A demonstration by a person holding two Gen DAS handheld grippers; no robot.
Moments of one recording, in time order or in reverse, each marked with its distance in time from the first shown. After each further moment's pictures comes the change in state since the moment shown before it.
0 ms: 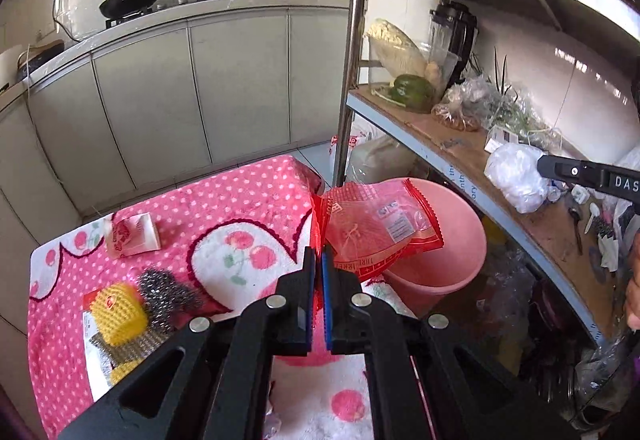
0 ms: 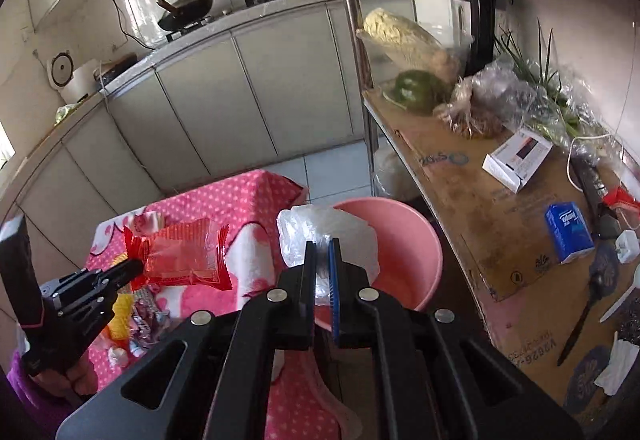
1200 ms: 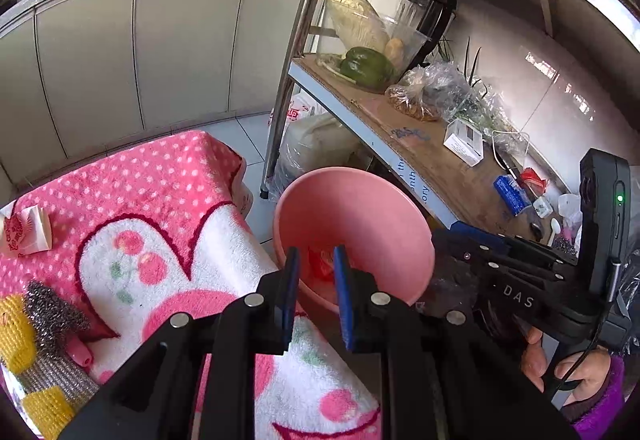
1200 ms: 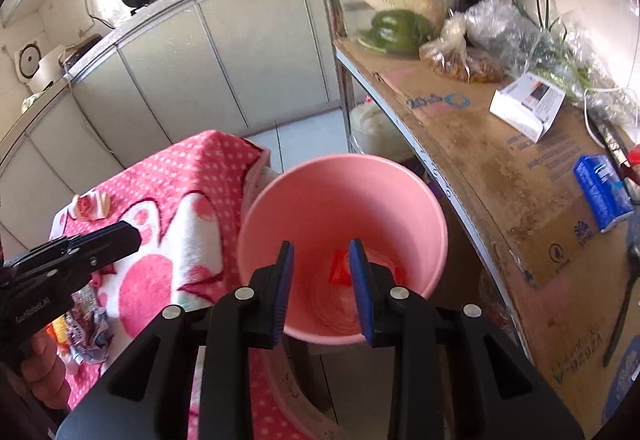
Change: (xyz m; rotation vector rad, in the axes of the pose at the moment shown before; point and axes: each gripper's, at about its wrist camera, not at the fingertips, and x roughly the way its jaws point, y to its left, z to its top) left arm 0.059 -0.028 0.020 -0.086 0.095 -0.238; right arm 0.071 -0.012 -0.026 0.030 0.059 -0.057
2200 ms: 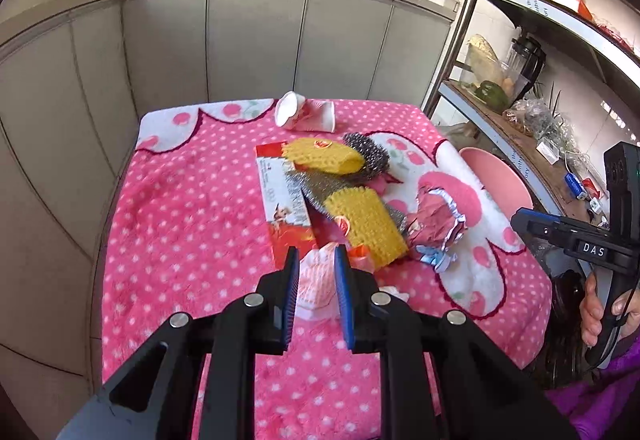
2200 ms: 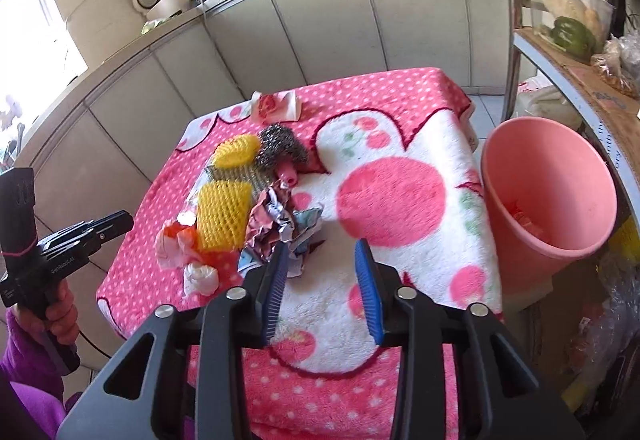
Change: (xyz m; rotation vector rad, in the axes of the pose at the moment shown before) left arm -0.211 0.176 -0.179 -0.200 -0.084 0.304; right arm -0.035 0.174 -0.094 -0.223 0.106 0.358
